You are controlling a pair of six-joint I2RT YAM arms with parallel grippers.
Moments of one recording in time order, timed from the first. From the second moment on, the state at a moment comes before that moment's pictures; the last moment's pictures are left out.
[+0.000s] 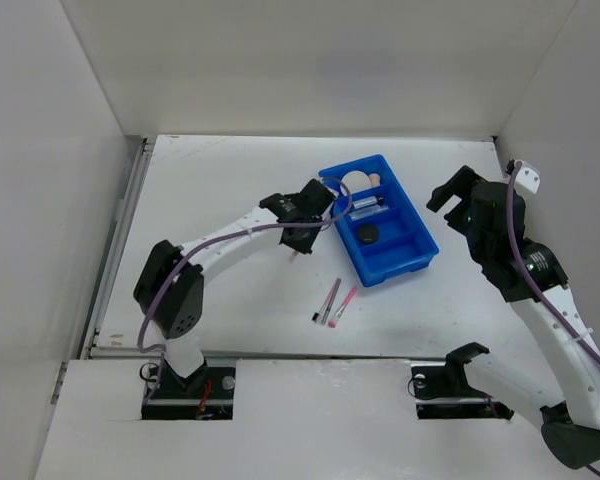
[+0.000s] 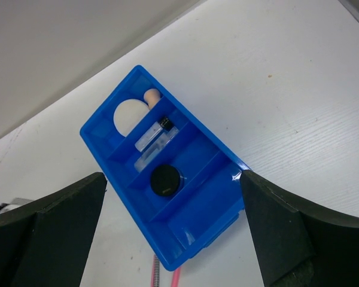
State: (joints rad) left arm -0.79 1.76 1.40 -0.78 -0.24 -0.22; right arm 0.39 0.90 1.18 -0.69 0.55 0.69
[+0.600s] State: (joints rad) left arm -0.88 2.12 2.02 -0.77 0.34 -0.09; right arm 0.39 0.76 1.18 -0.72 0.63 0.69
